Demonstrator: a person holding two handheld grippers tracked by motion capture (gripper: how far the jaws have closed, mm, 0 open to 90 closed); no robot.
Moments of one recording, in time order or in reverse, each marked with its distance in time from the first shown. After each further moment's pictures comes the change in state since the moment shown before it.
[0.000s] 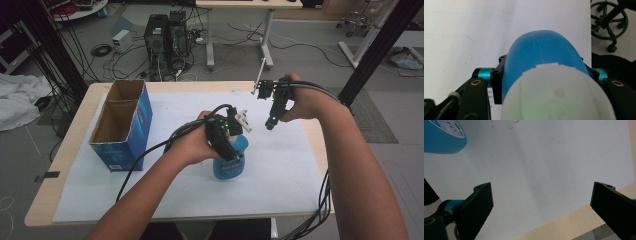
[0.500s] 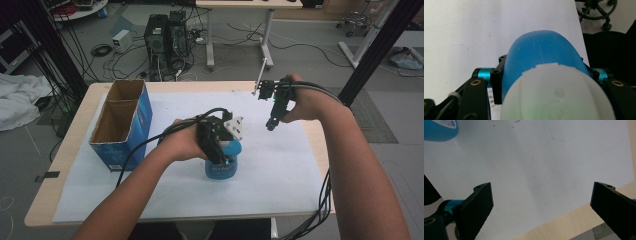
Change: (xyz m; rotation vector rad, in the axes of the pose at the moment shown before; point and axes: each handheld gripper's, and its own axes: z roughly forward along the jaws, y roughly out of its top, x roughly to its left) left arm -0.002 -0.012 -0.011 0.022 -0.068 0.207; right arm 0.004 -0.003 -0.004 0.002 -0.005 0.004
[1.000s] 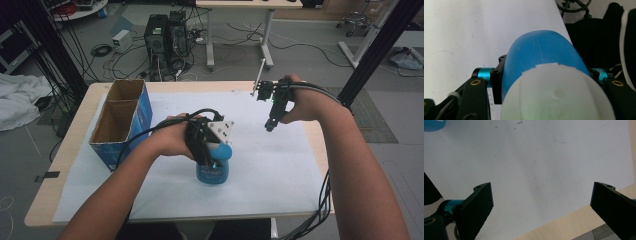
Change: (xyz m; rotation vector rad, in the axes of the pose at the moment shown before) left arm 0.001 -0.023 -0.009 -0.037 -0.134 0.118; right arm 0.004 0.003 0.000 -0.005 0.001 -0.016
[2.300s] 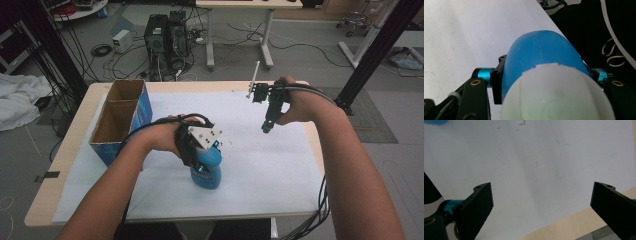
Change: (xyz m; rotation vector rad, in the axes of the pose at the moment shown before) left arm 0.011 -0.036 0.014 -0.055 -0.131 0.216; right arm 0.004 0.008 0.005 0.014 0.004 -0.013
